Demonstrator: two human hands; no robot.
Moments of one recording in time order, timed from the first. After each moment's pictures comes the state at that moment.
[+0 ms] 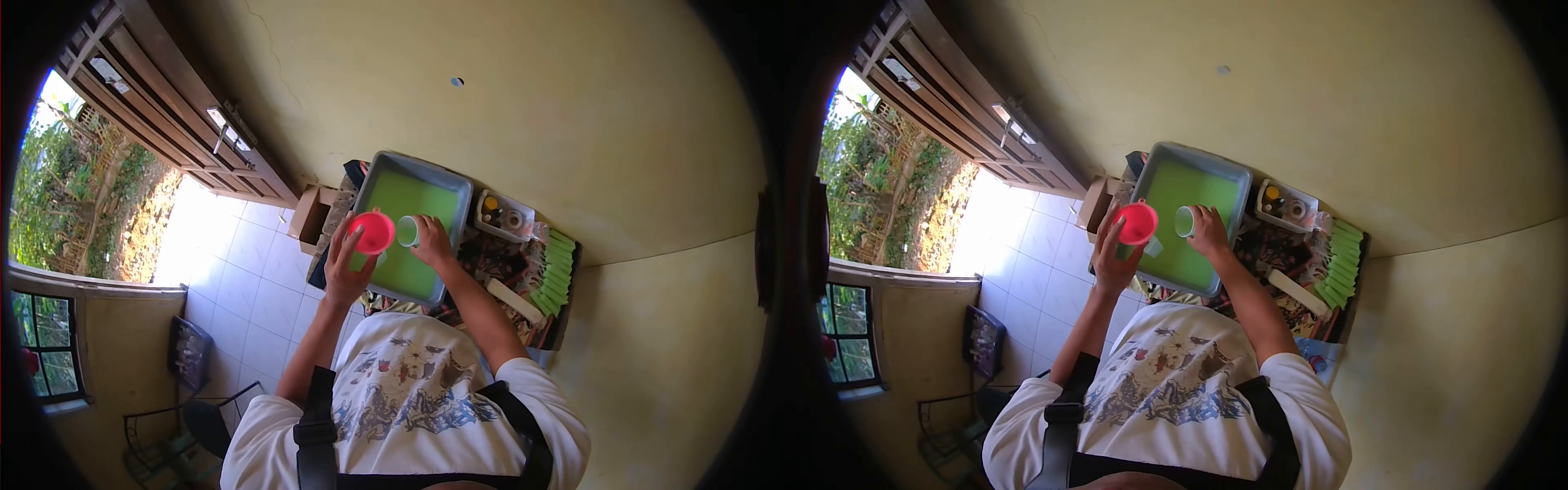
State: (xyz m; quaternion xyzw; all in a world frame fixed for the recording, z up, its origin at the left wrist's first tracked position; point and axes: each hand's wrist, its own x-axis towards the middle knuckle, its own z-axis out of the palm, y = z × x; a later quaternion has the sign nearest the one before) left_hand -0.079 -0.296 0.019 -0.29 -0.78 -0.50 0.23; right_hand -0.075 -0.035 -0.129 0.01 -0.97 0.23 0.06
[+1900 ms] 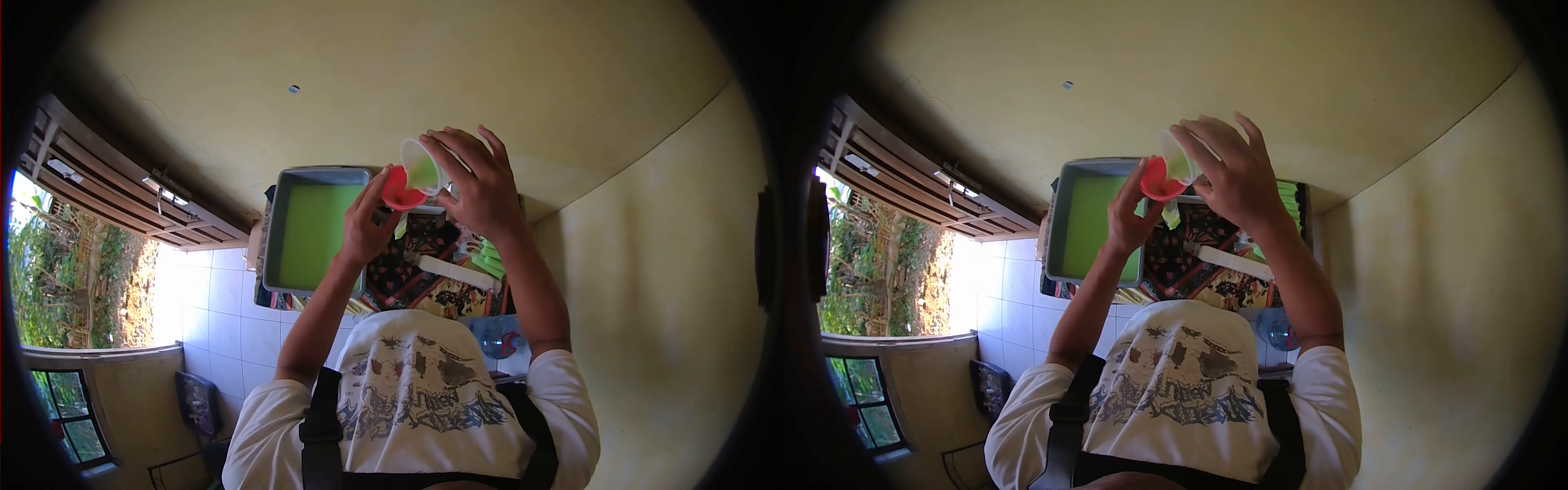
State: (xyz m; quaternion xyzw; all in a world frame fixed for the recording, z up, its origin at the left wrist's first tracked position) left_hand -0.014 -0.040 0.099 -0.44 -0.69 -0.57 0.10; right_hand 0.102 0.154 0.227 0.06 -0.94 0.06 0.32
